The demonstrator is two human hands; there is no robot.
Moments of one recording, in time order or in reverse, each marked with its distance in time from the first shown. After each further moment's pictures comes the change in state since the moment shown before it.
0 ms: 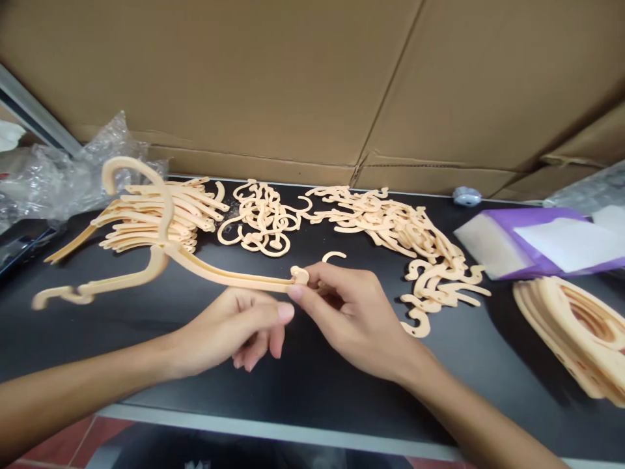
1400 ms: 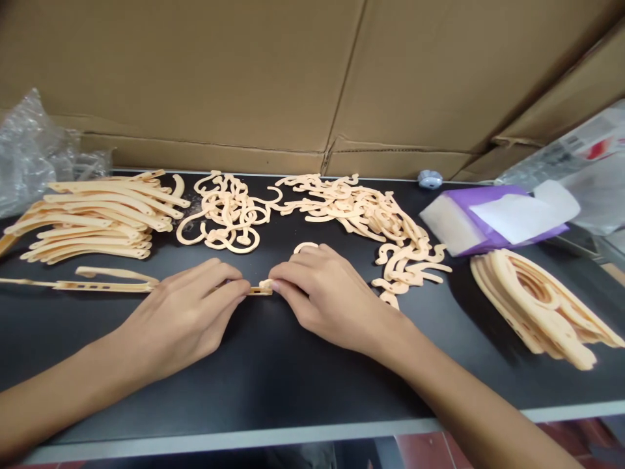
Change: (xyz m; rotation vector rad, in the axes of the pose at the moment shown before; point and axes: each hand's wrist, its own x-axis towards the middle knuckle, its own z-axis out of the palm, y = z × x) left_hand 0.013 -0.023 -0.030 1.479 0.394 0.799; right_hand 0.006 0.024 -0.013 -0.463 -0.162 -0.198
